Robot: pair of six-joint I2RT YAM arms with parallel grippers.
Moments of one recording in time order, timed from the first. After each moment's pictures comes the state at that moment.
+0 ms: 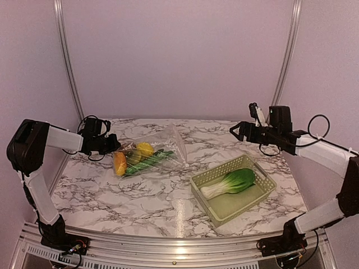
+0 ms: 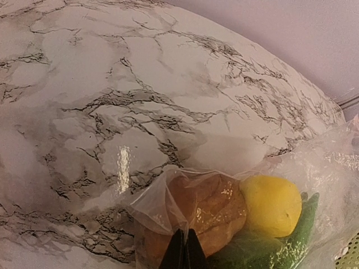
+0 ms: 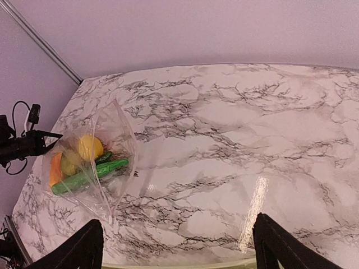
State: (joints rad) left arm -0.22 1.83 1.00 0.14 0.22 -0.46; right arm 0.25 1.30 0.91 -0.11 -0.35 0.30
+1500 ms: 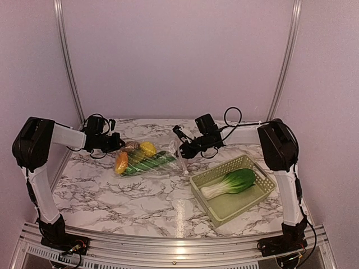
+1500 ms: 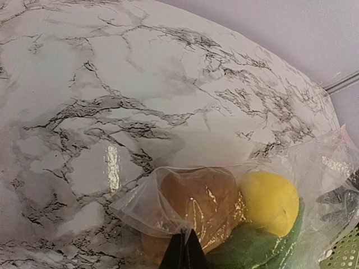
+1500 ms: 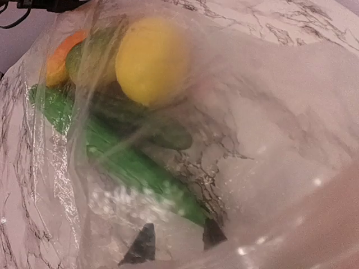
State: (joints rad) left arm -0.21 1.91 1.07 0.13 0.33 -0.42; right arm 0.57 2.28 1.67 -0.18 -0.59 -0.15
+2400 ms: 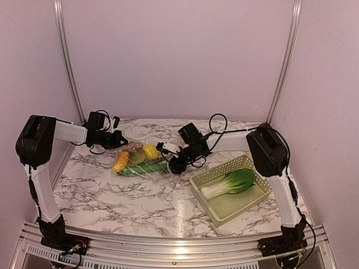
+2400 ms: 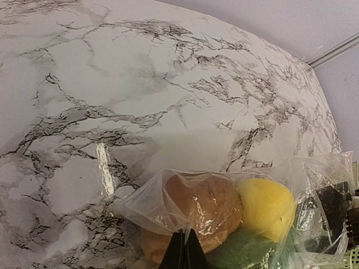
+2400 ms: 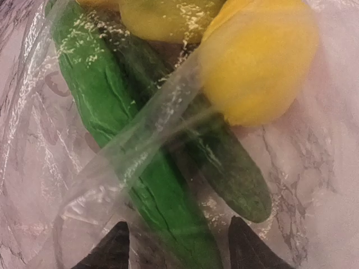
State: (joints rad) left arm -0.19 1.97 1.19 0.02 0.47 -0.30; right arm 0.72 2.34 1.72 -0.30 -0.49 -0.43
